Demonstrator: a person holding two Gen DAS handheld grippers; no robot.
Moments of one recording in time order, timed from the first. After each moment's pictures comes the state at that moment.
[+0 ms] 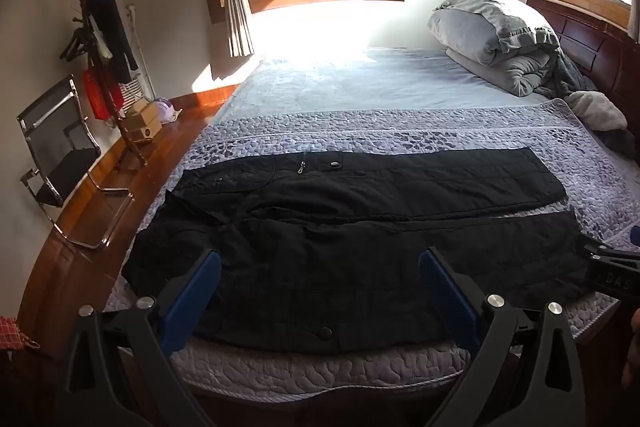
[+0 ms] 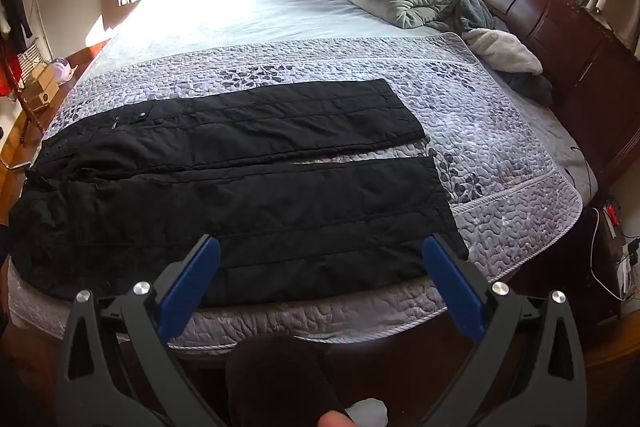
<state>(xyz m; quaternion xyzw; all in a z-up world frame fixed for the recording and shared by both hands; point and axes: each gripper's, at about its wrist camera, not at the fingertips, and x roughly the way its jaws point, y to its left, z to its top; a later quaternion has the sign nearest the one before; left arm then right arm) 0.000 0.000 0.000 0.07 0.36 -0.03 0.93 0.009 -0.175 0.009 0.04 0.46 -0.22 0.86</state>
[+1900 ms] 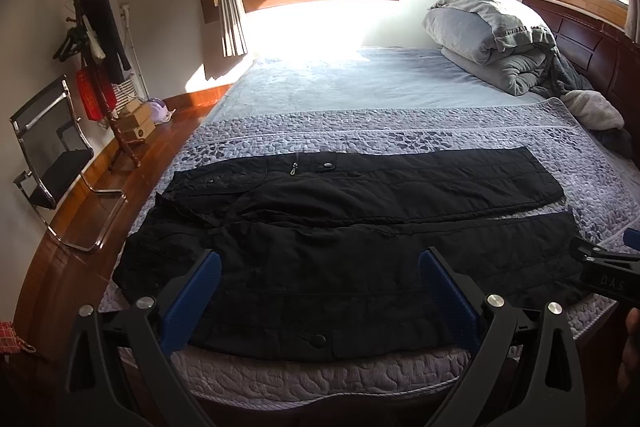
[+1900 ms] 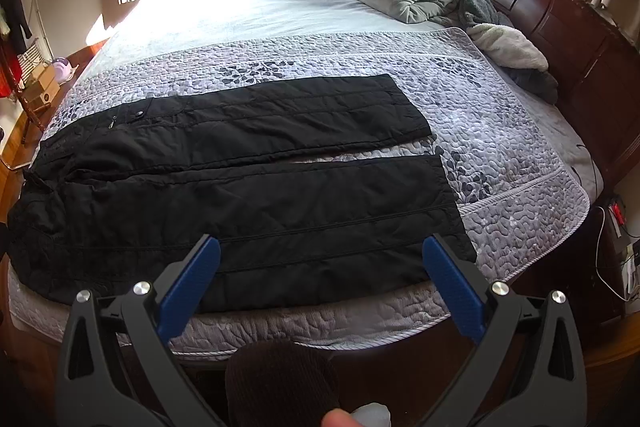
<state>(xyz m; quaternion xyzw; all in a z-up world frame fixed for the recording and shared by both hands) 0.011 -0.001 -0.006 0.07 0.36 -0.04 0.93 0.015 -0.185 -0.003 0.05 0.47 -0.21 0.86</state>
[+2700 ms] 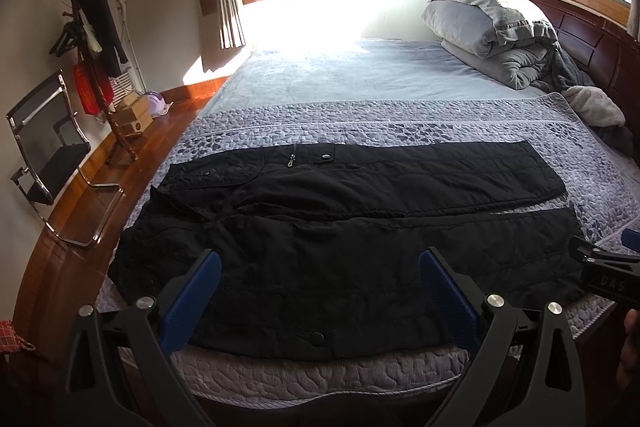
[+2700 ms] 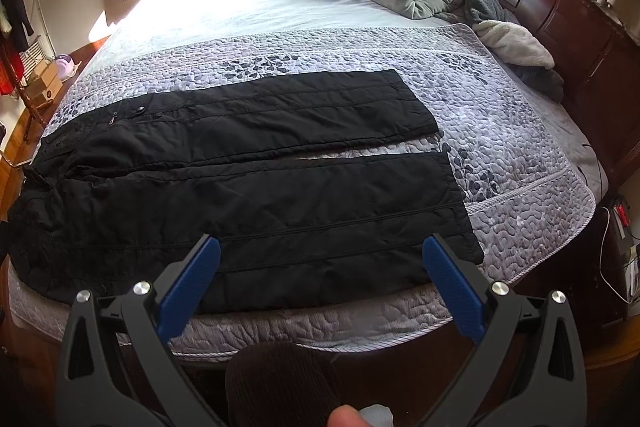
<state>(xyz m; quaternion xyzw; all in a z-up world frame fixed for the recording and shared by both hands) 0.019 0.000 -0.013 0.07 0.38 -0.04 0.92 0.021 -0.187 -0.012 0.05 0.48 -0.21 0.85</state>
